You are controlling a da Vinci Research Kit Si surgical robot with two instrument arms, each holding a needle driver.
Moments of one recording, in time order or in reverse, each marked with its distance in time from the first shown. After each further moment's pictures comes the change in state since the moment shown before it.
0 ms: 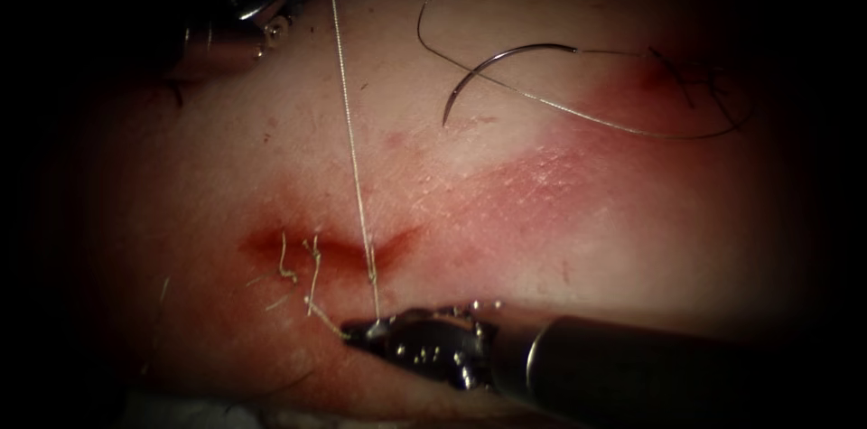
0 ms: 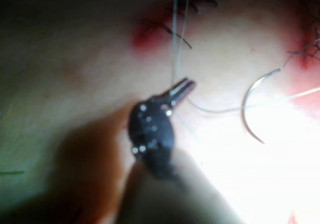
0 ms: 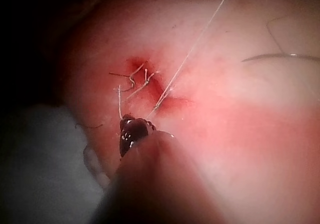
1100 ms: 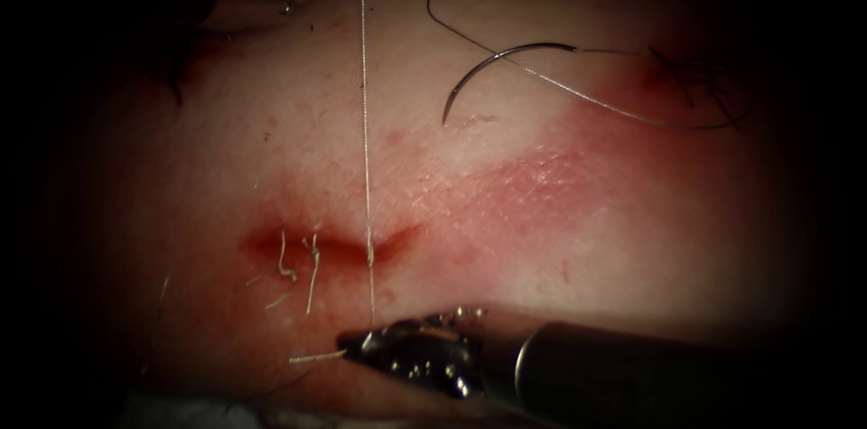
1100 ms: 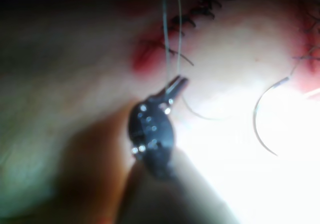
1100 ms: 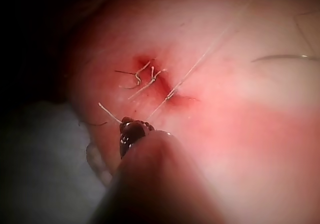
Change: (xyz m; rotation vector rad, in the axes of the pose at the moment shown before) right arm 0.001 -0.002 0.001 0.022 0.036 -0.045; left arm 0.002 -0.005 0.002 0.096 -0.022 0.104
